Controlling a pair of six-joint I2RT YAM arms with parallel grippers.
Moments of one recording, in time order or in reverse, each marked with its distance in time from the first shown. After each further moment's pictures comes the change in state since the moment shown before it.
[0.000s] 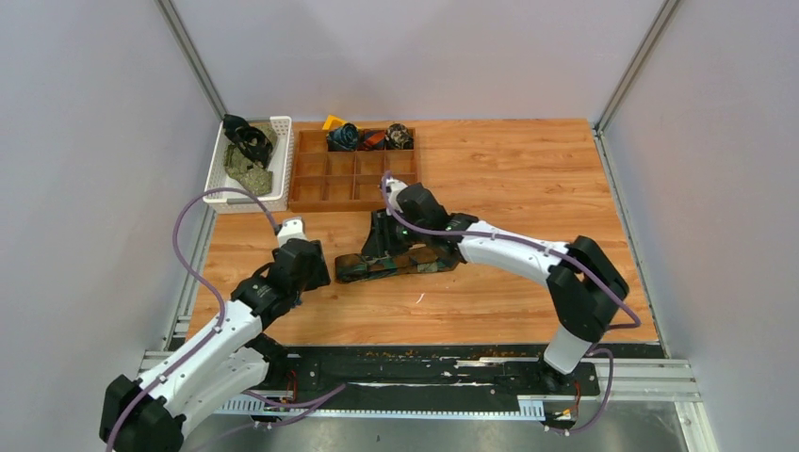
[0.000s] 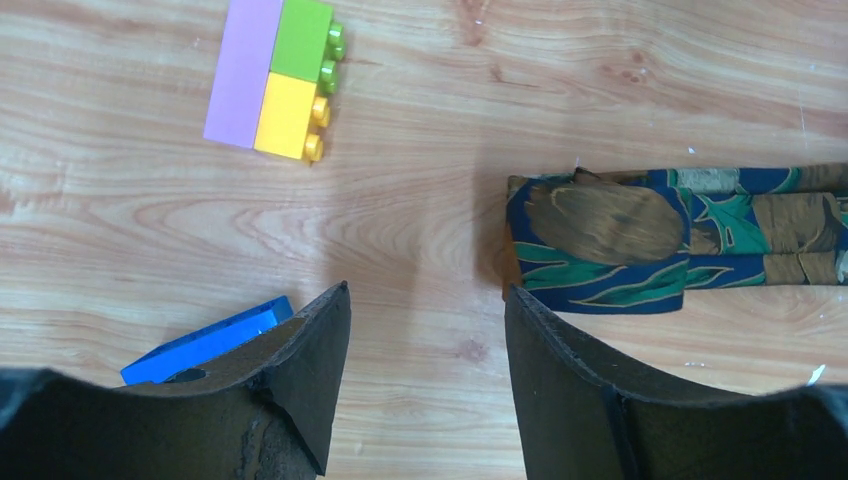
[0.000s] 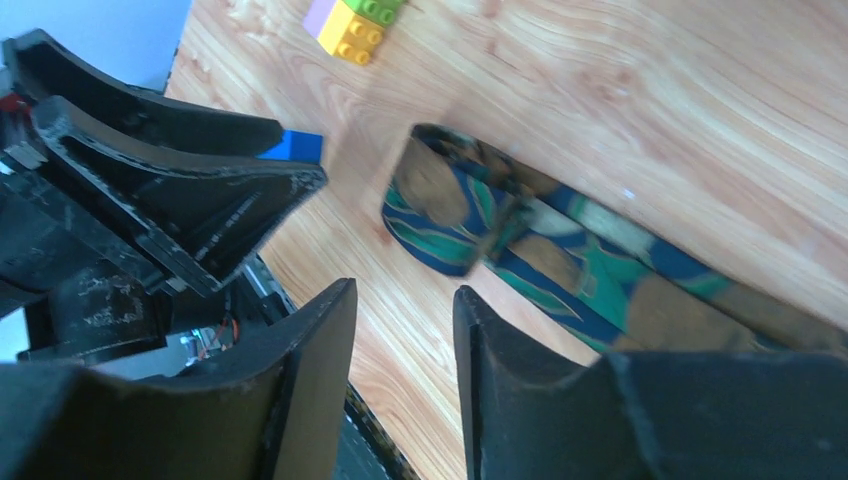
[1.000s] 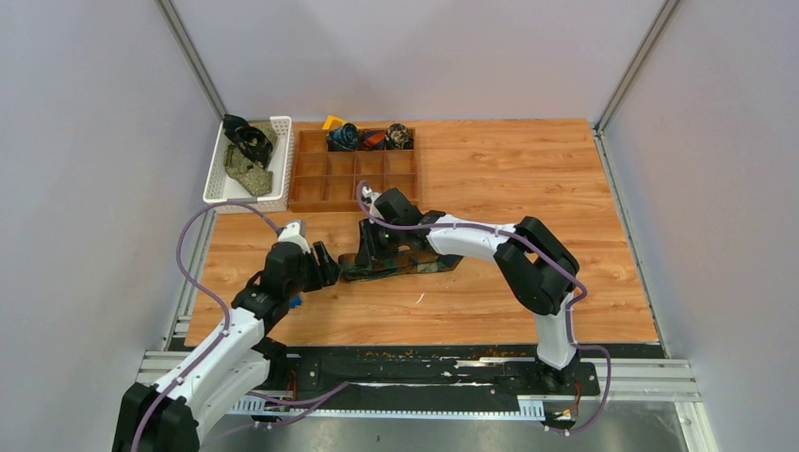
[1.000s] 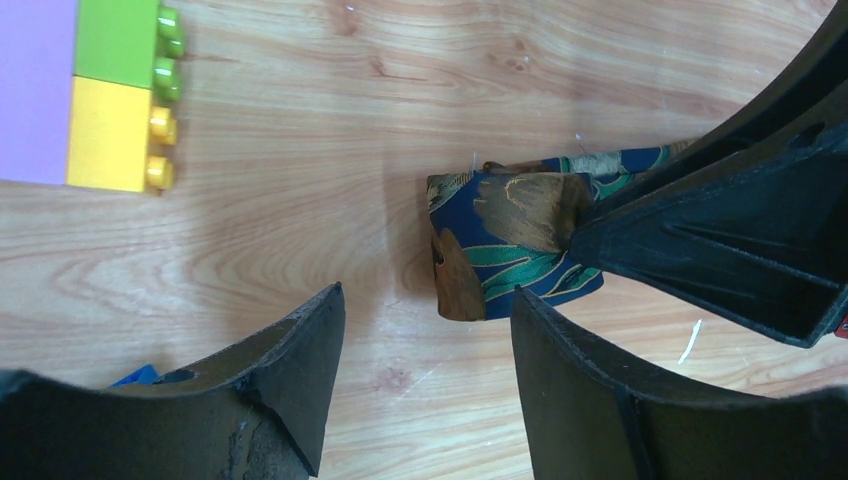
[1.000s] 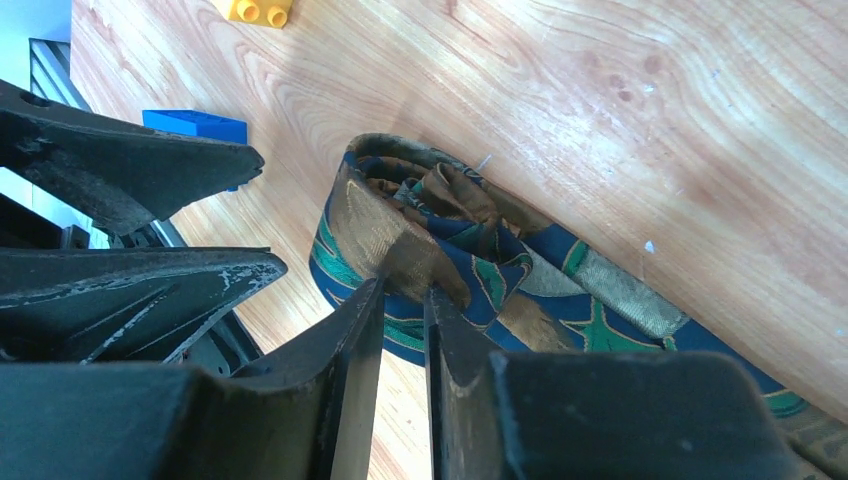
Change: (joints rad) left arm 0.211 -0.044 -0.177 0.292 0.393 0.024; right arm 0.014 0.330 0.207 -0.044 -0.082 -0.016
